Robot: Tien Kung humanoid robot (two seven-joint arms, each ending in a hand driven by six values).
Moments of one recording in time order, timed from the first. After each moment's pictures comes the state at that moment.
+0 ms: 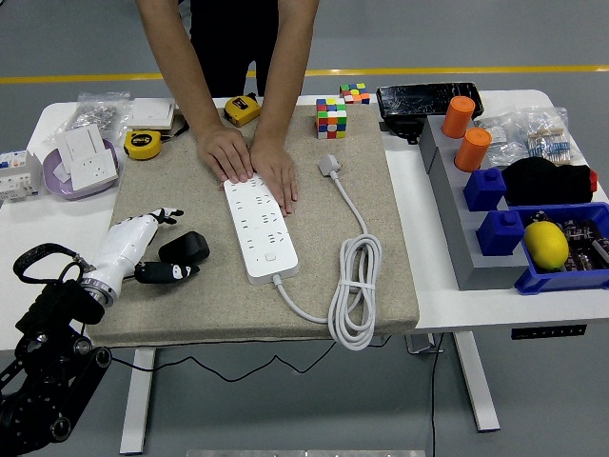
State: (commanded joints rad) left arm -0.14 0.12 -1.33 -1.17 2.27 0.11 -0.02; right arm 0.00 -0.11 1.61 0.18 -1.12 -0.08 0.02
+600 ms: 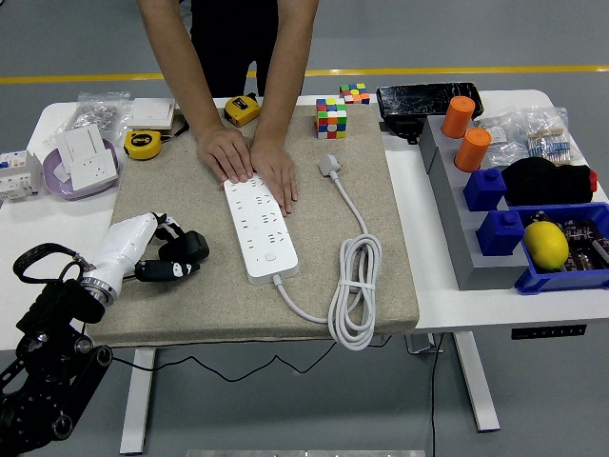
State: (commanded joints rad) left arm -0.15 0.12 -1.34 -1.17 2.27 0.12 -0.04; right arm 0.00 -0.11 1.61 0.18 -1.12 -0.08 0.02
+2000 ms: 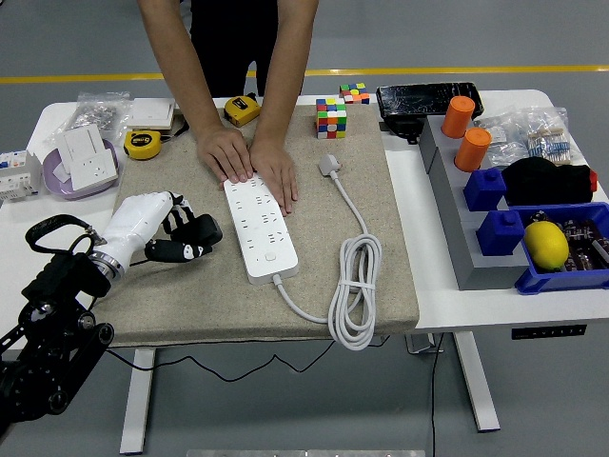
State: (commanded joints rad) left arm -0.31 0.22 -1.16 -1.14 2.24 0.14 -0.06; right arm 0.00 -0.11 1.60 0.18 -1.12 -0.08 0.02
